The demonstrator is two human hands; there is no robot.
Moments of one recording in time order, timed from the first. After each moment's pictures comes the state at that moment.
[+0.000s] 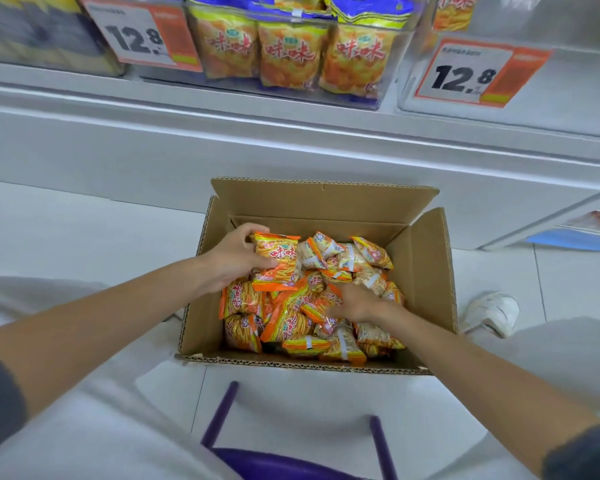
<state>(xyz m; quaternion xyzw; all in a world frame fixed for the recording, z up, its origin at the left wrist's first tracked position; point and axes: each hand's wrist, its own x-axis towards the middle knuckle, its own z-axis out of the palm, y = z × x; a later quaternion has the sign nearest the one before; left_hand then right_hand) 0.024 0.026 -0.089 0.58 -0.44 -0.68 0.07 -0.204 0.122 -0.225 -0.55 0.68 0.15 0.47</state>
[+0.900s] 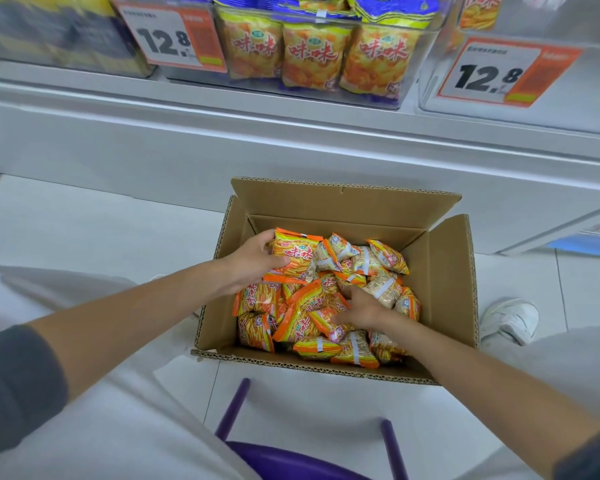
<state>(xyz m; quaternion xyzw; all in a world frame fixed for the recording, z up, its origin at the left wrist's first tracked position) 0.030 0.031 -0.103 0.56 -0.47 -0.68 0.05 -0.184 0.131 -0.226 -0.41 0.70 -0.01 0.58</state>
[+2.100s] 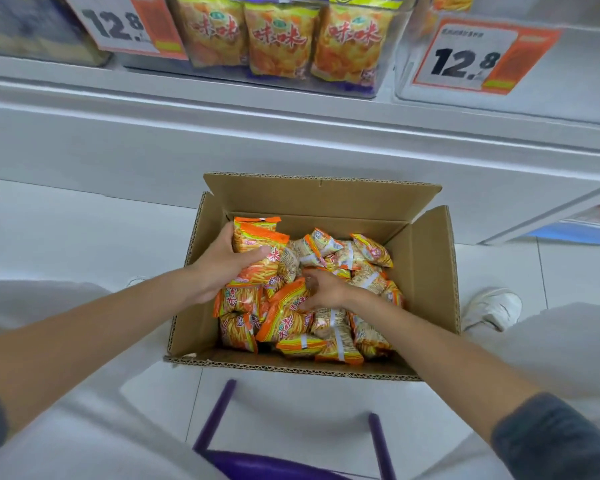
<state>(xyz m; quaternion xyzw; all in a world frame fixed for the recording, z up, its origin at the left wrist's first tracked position) 0.036 0.035 -0.114 0.57 -0.45 -0.68 0.13 -0.168 0.098 -0.218 -0.44 0.64 -0.03 0.63</state>
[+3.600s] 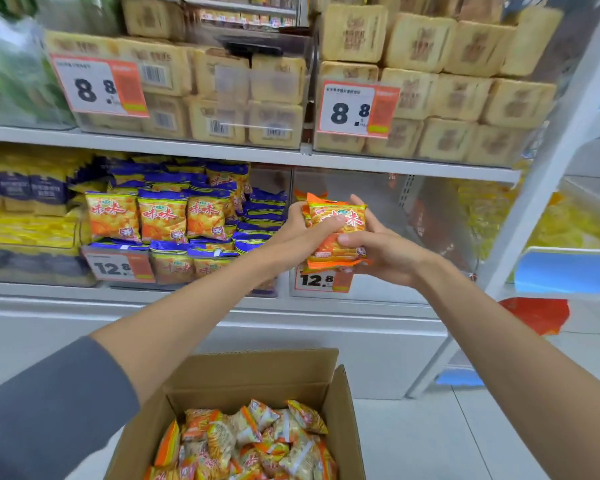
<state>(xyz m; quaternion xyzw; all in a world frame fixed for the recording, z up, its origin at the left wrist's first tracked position) -0.185 -0.023 0.159 0.39 -0.73 -0.50 0.24 -0.353 0.046 0.156 -0.44 0.48 -0.48 0.59</state>
